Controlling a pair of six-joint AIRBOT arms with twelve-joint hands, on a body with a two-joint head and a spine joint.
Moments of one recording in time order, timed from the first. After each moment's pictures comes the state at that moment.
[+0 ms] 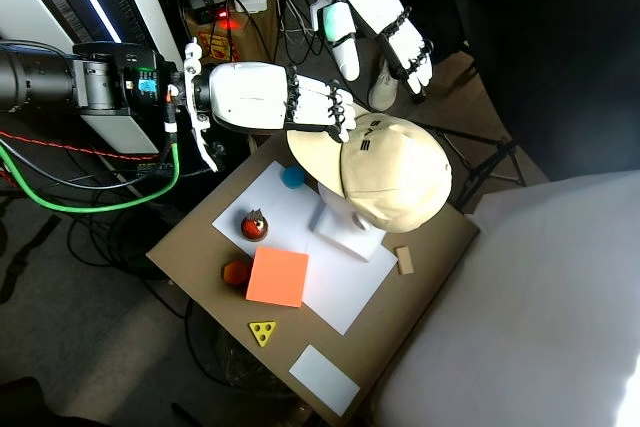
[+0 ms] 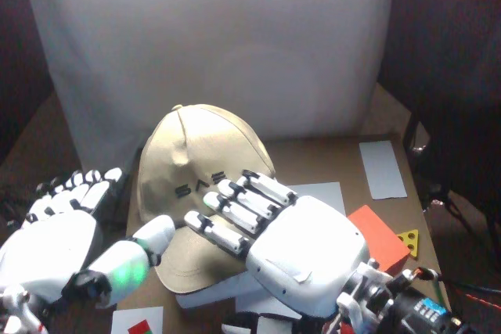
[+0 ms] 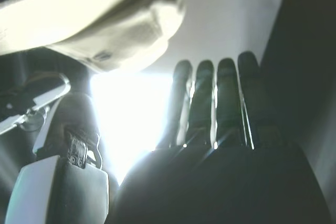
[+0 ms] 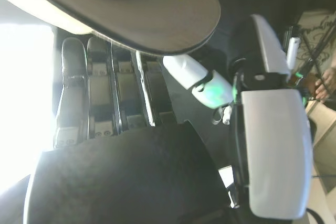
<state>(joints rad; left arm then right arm) 1.18 -1.18 0.82 -0.97 -1.40 1.25 -0.74 -1.50 1.00 0.53 0.87 -1.84</state>
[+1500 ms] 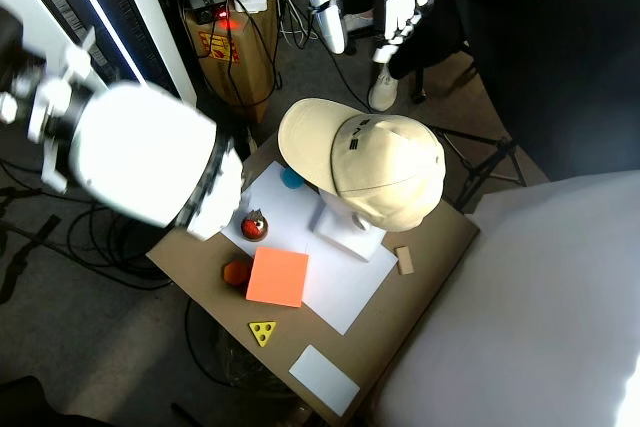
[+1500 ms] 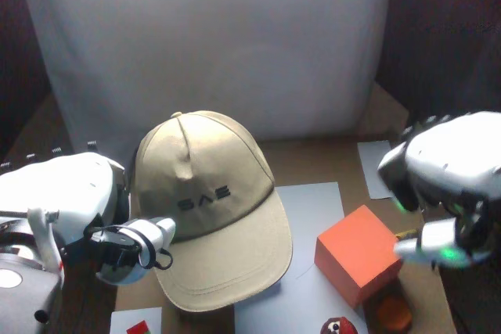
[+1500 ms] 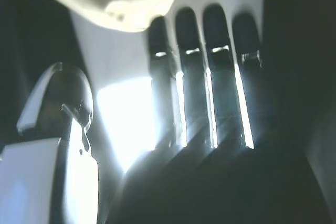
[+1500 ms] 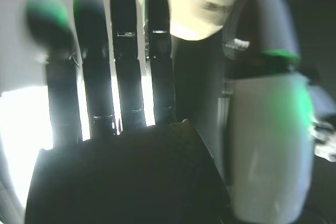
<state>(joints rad) 0.67 -0.95 0.43 -1.52 -1.38 1.99 -0.47 -0.93 0.66 1.42 0.57 -2.25</state>
